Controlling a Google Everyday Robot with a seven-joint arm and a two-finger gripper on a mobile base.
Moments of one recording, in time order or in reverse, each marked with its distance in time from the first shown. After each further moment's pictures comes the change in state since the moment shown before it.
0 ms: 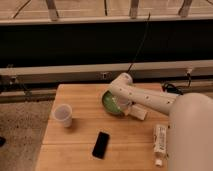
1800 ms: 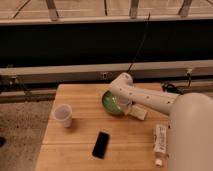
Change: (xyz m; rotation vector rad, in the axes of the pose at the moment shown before) arm 0.001 0.002 -0.002 -0.004 0.001 0.000
